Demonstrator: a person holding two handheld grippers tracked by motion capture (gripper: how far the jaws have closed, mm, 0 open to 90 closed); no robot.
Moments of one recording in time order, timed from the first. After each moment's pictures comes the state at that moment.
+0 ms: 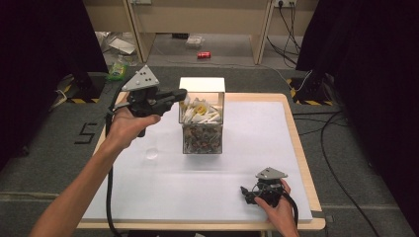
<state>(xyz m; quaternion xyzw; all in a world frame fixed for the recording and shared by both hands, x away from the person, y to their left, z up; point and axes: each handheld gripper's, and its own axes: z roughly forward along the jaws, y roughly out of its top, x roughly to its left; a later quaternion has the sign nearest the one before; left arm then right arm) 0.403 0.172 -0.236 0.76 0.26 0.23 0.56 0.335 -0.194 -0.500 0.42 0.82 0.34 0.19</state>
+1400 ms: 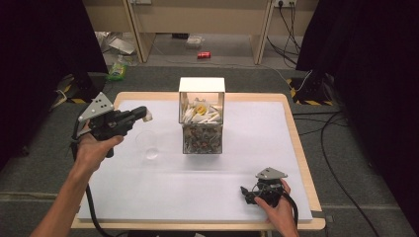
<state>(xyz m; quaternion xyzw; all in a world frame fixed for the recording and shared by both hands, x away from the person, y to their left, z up) 0.382 0.264 -0.301 0.72 0.33 0.27 0.55 0.335 -0.194 -0.500 0.42 0.82 0.34 0.19</state>
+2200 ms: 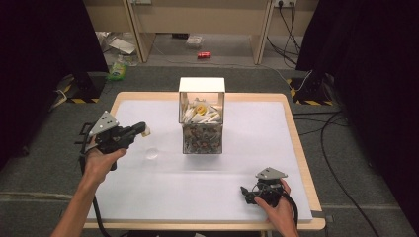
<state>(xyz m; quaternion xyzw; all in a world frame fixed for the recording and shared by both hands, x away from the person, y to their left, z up) 0.387 0.275 -0.366 0.71 0.38 0.25 0.53 0.335 -0.193 -0.500 0.43 0.82 0.34 0.19</state>
